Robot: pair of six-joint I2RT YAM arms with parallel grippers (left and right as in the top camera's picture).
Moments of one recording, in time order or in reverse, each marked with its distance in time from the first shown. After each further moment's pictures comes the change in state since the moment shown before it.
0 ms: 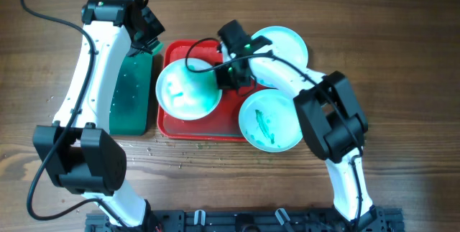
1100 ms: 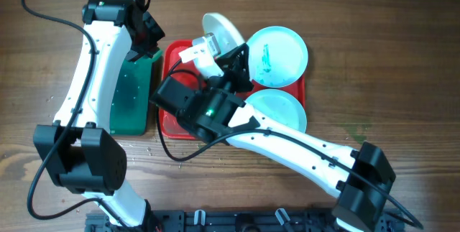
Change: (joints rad) left arm 0.000 0.001 0.000 -0.057 -0.006 0.000; right arm 0.465 -0.388 0.010 -0.244 1.711 -0.172
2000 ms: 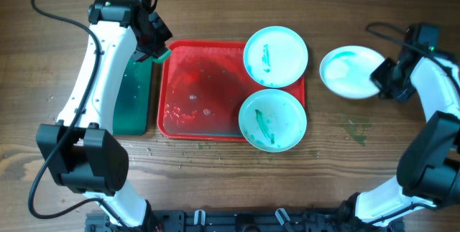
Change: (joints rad) left arm -0.031 0.000 0.000 0.003 0.057 -0.004; right arm -1.382 -0.075 -0.441 0.134 -1.310 0.180
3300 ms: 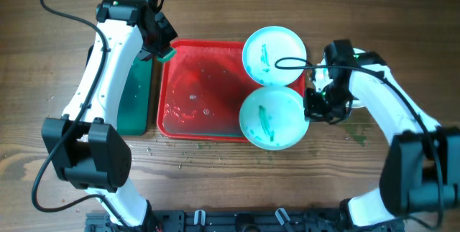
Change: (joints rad) left arm -0.021 0.027 0.000 0.027 0.000 -0.003; right arm 0.453 -0.099 -0.096 -0.274 -0.352 -0.305
